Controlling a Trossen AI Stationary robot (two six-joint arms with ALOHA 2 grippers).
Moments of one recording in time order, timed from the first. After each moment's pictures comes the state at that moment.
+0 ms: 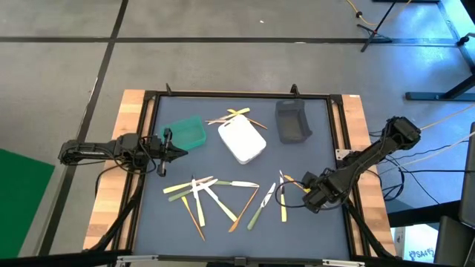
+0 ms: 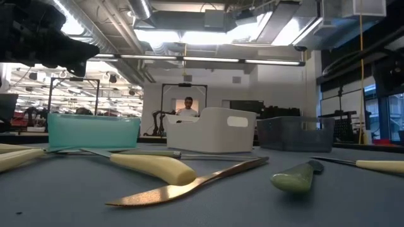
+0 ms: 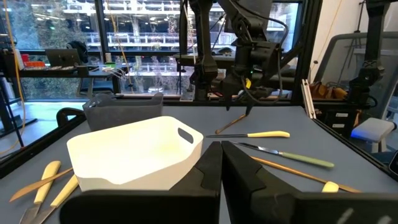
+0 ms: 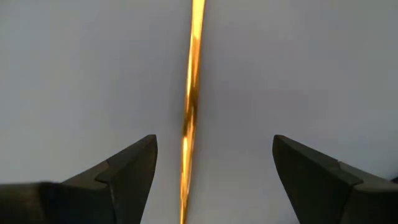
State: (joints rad) left arm 0.00 0.01 0.01 0.01 -0.02 -0.03; right arm 0.67 1.38 0.69 -0.89 -0.02 1.25
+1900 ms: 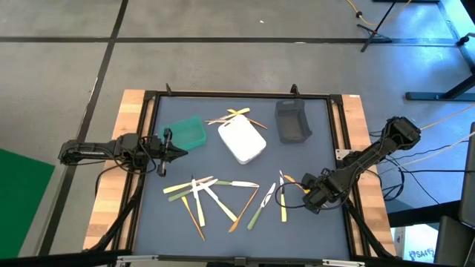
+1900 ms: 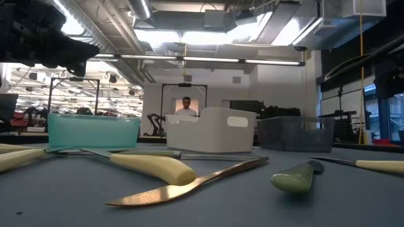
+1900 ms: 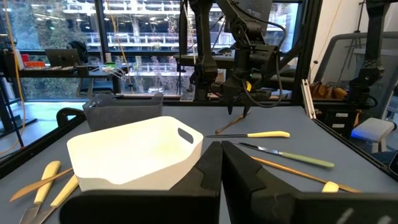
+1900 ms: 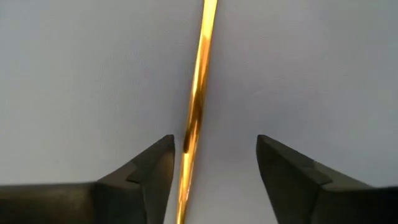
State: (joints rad) left arm 0.00 0.01 0.01 0.01 -0.02 -0.03; right arm 0.67 1.38 0.66 -0.84 -0.02 1.20
